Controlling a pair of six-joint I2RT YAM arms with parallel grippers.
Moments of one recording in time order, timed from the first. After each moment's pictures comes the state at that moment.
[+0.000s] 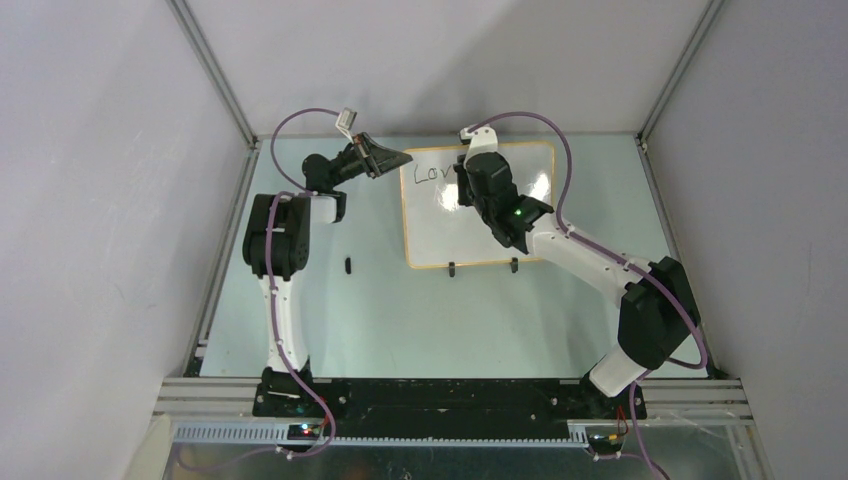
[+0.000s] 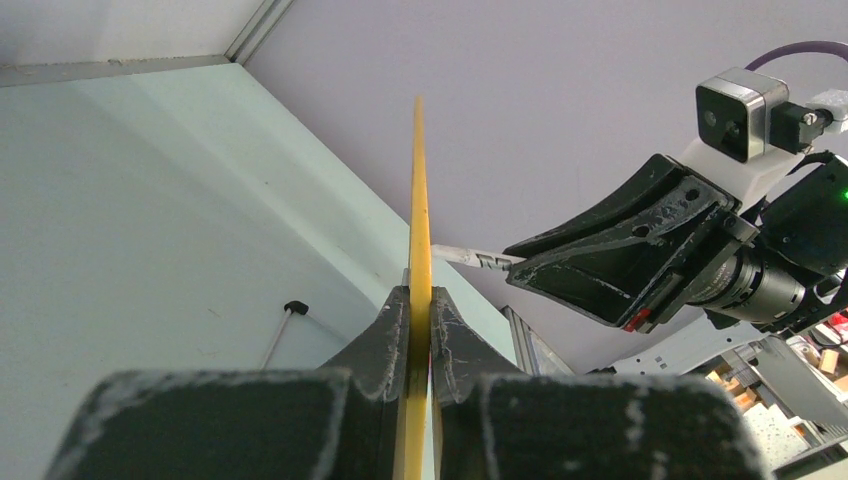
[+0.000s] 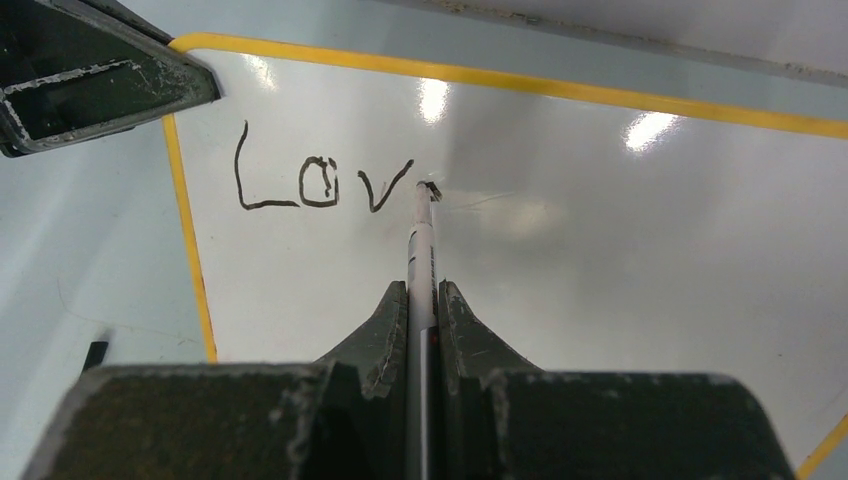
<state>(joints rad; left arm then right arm) -0.11 2.23 1.35 1.44 1.05 -1.32 0.69 1.60 1.30 -0.05 0.39 0.19</state>
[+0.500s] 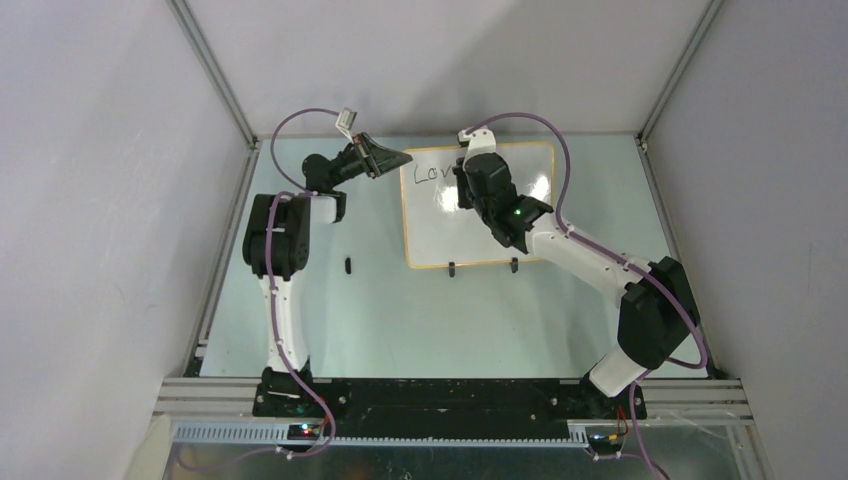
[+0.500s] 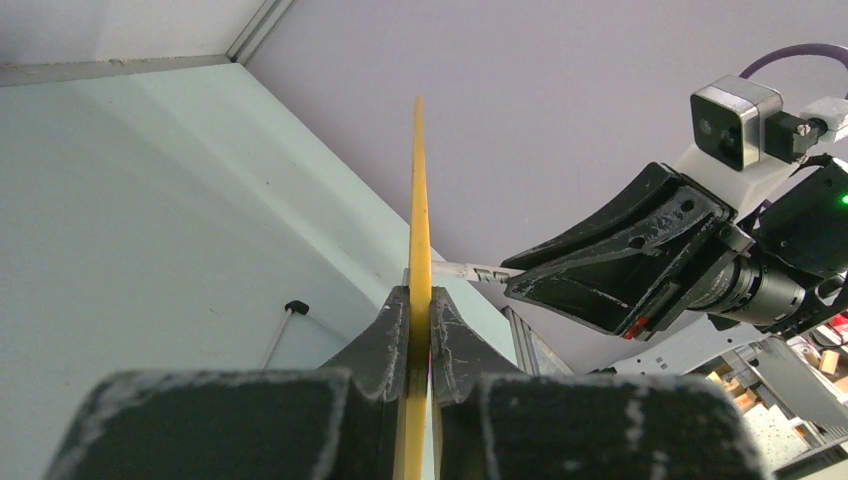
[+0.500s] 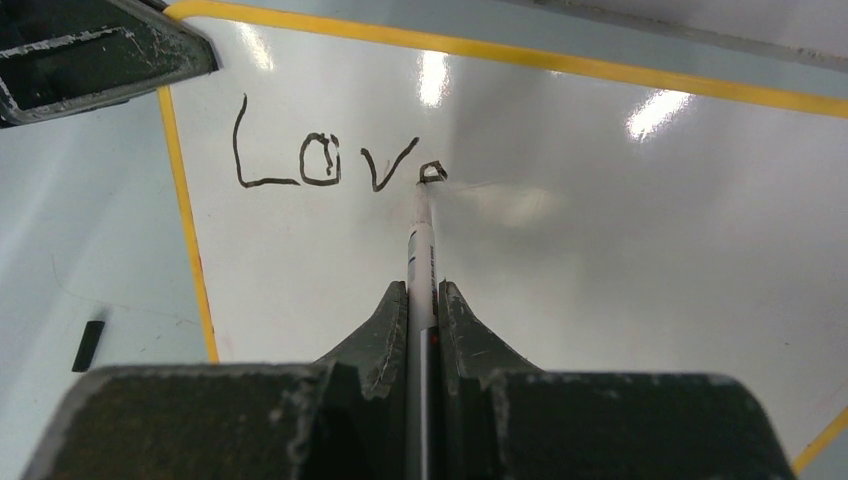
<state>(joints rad) -0.11 2.23 1.35 1.44 1.05 -1.32 0.69 1.61 1.30 -0.09 0.37 0.19</state>
